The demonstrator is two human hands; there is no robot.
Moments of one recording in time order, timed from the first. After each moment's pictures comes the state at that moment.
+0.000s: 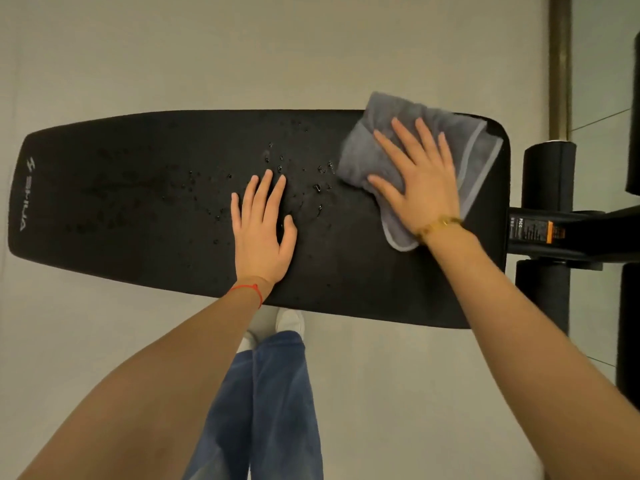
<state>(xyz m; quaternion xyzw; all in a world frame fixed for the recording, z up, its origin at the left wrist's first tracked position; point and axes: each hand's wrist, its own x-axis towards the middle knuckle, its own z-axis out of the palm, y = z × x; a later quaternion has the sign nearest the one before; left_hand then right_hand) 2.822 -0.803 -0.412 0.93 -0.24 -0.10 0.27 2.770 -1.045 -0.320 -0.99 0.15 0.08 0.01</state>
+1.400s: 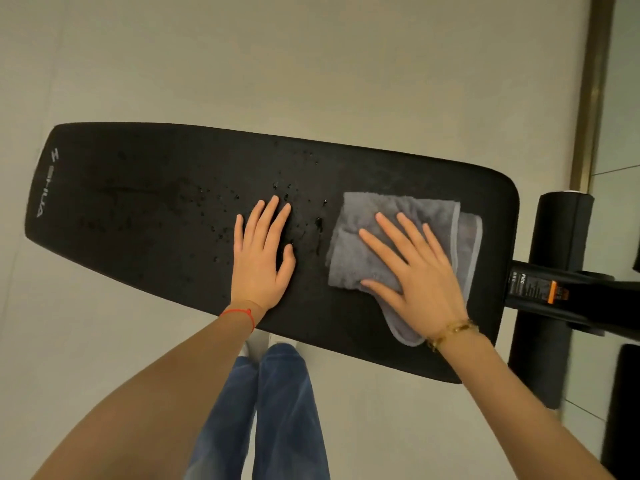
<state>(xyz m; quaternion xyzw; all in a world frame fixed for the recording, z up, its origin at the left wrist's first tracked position) 2.823 -0.805 -0.401 0.93 -0.24 -0.13 0.26 2.722 -1.034 -0.307 -0.98 0.02 0.18 0.04</state>
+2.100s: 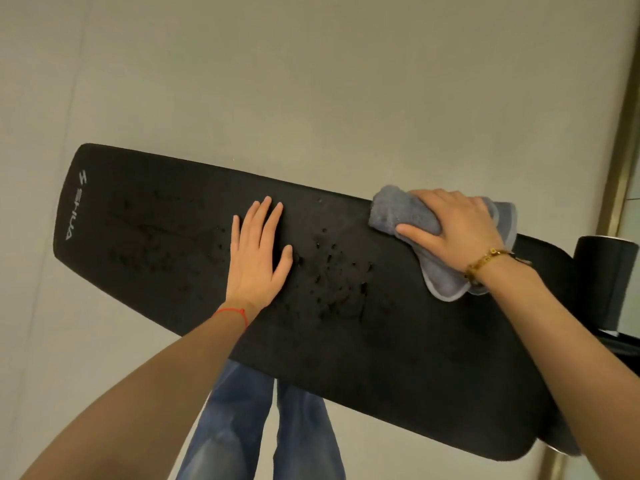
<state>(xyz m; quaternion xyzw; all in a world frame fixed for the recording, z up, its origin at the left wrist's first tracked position) 2.935 -0.777 -0.418 0.93 -0.21 -0.18 0.24 2.895 -1.089 -0.323 -0.97 0.06 0.21 0.11</state>
